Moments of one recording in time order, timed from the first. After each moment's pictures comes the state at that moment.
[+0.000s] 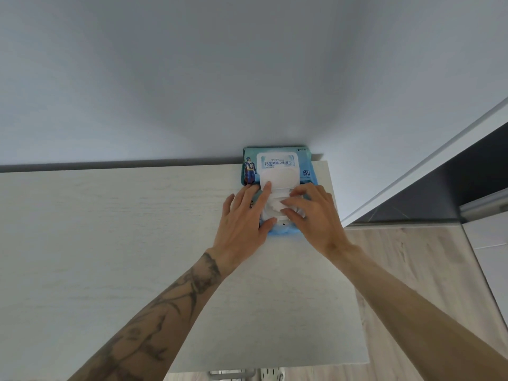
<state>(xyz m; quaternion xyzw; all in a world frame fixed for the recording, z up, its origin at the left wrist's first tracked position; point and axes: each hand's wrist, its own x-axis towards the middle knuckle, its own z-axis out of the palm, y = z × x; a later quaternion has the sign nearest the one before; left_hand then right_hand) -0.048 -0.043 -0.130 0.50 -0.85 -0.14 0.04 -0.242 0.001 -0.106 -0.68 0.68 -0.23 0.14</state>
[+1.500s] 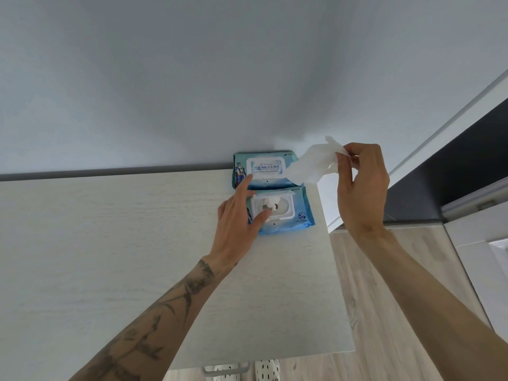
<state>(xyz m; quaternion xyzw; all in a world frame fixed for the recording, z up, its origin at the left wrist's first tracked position) -0.058 -0.031 -0.110 0.52 -0.74 -0.34 0.27 -0.286 0.005 -0.018 -0.51 0.72 -0.47 -0.01</state>
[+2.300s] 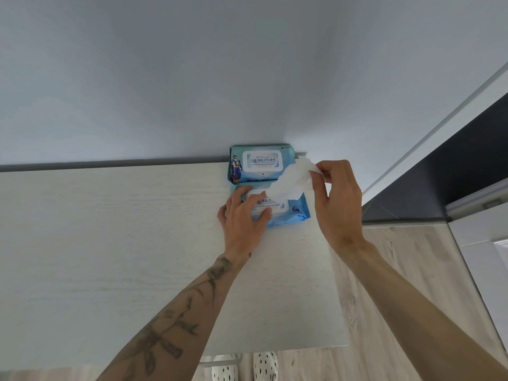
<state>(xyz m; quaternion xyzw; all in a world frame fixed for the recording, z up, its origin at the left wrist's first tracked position) -0.090 -0.015 -0.135 0.62 -0.69 -0.29 0.23 -0.267 0.027 -0.048 -0.54 0.72 -0.44 0.07</state>
